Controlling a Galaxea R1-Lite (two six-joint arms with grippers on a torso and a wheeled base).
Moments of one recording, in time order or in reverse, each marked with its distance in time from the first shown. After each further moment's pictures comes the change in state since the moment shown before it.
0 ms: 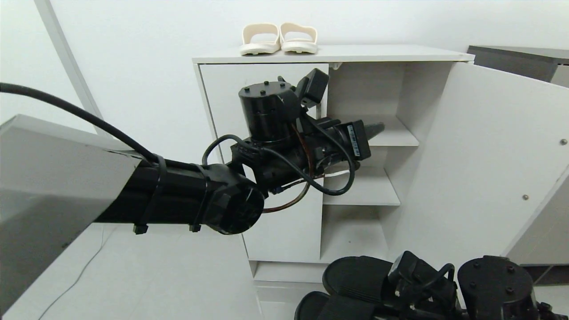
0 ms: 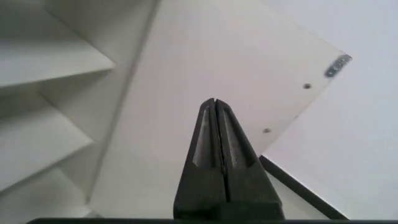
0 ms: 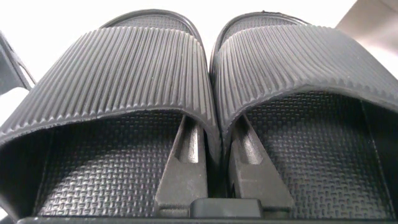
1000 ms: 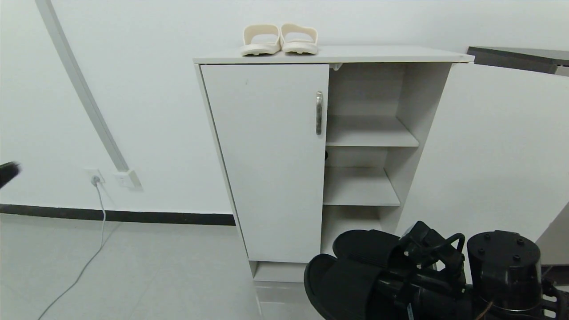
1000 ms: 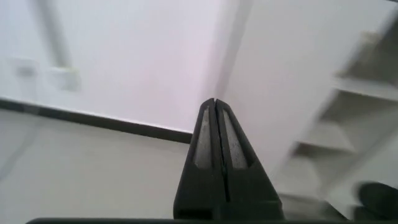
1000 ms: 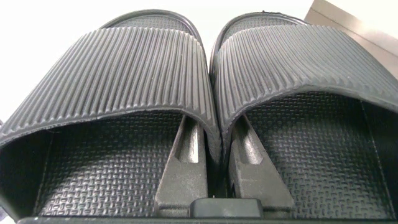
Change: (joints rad) left arm 0.472 -1.235 0.759 0.637 0.683 0.323; right arm -0.106 -0.001 -0.038 -0.052 -0.009 0.002
